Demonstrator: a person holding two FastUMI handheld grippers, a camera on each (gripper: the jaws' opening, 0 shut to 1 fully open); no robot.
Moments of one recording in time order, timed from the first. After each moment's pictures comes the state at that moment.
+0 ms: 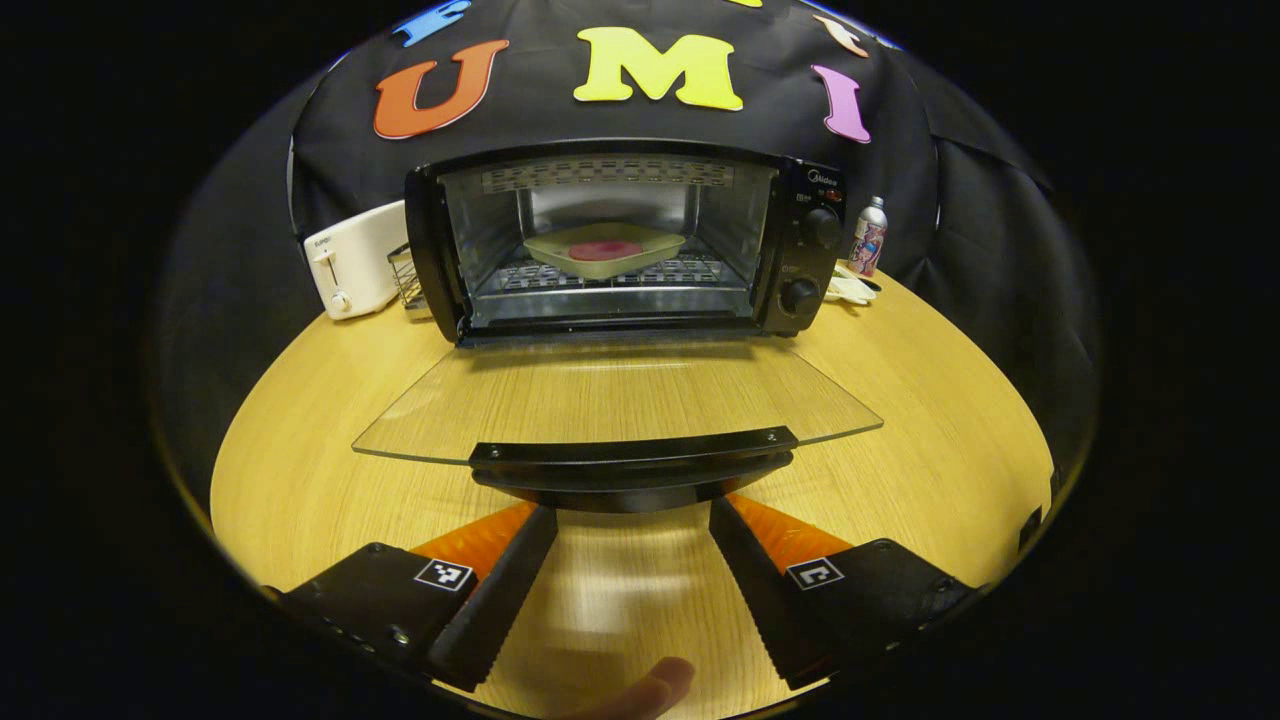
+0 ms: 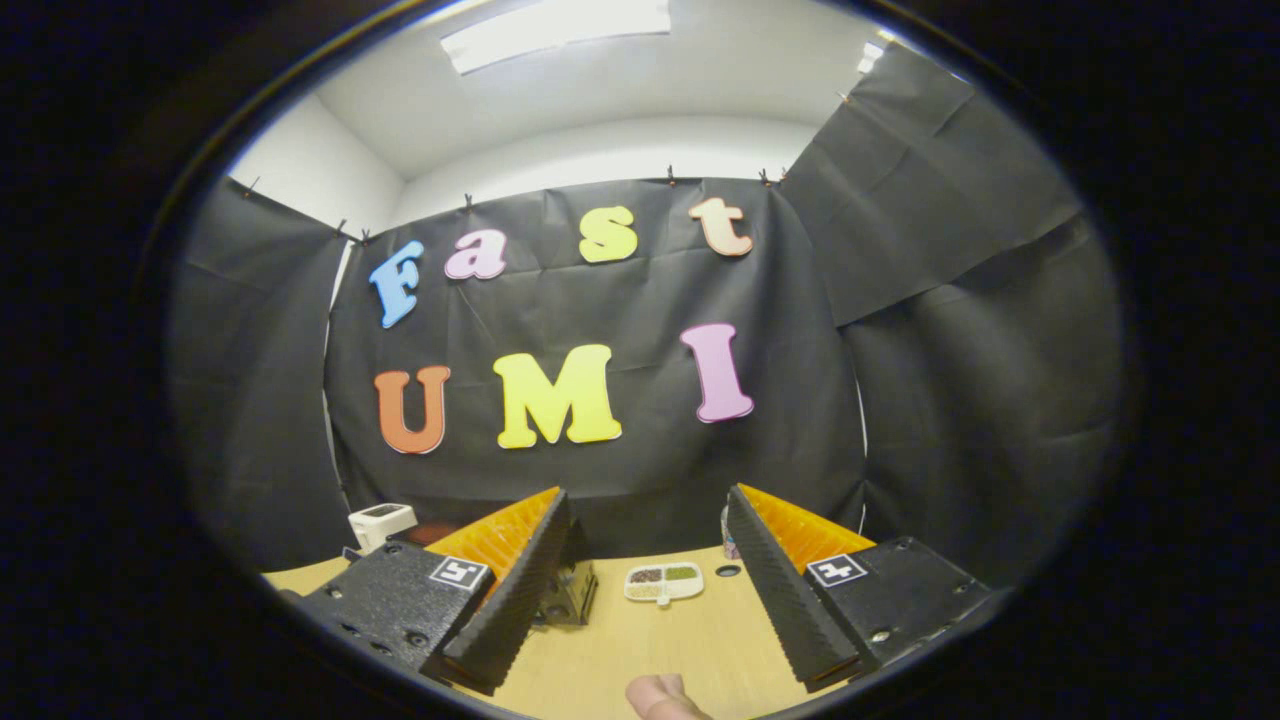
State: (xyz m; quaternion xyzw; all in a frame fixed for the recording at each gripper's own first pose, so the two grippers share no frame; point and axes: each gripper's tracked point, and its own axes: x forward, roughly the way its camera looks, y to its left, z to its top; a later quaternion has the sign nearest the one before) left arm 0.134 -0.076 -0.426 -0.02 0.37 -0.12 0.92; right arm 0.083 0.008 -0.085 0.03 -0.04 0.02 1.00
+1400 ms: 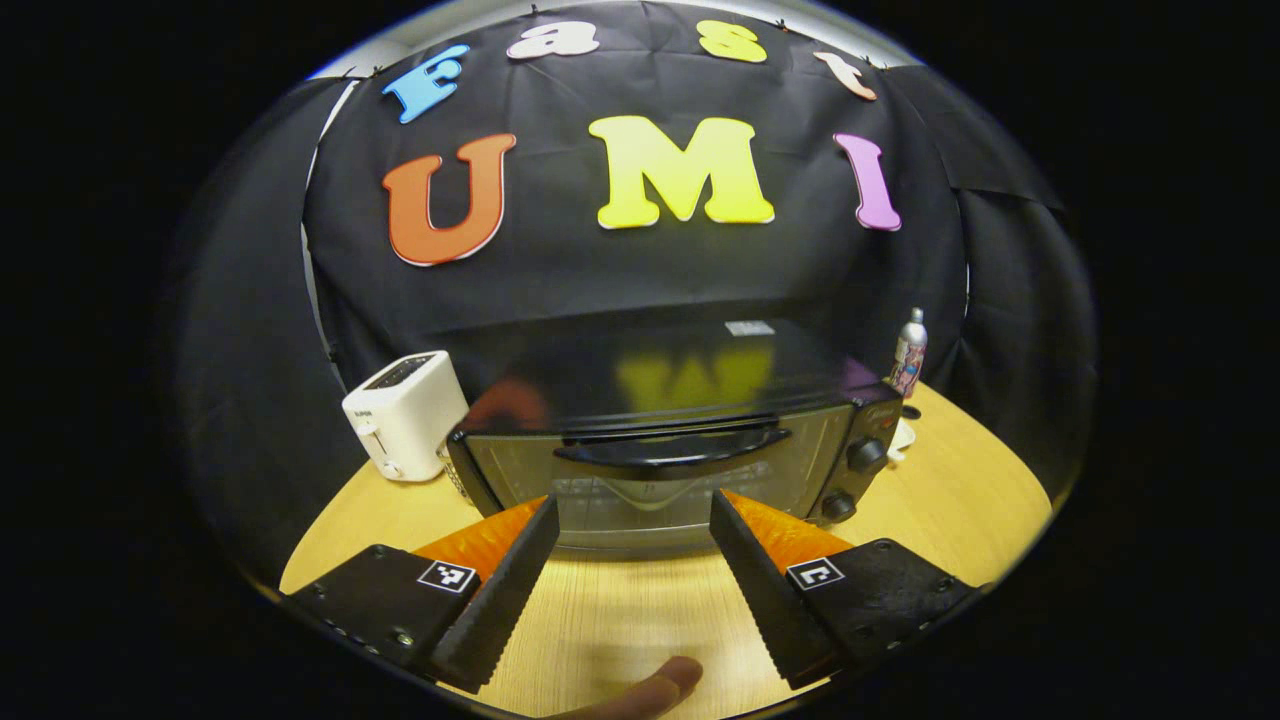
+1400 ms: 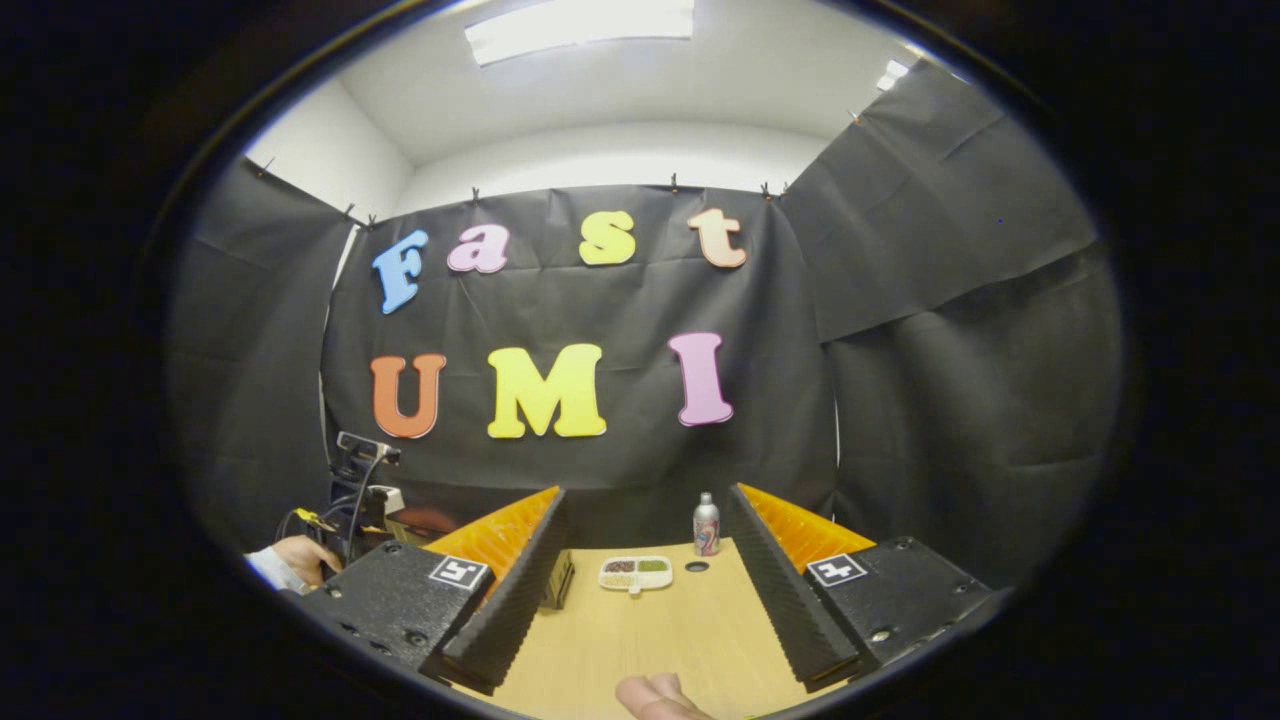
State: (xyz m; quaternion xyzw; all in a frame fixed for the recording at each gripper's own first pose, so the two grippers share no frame) left arm 0.250 -0.055 -0.267 0.00 0.22 -0.08 0.97; right arm 0.034 -0.009 -0.068 -0.01 -0.04 0.00 1.00
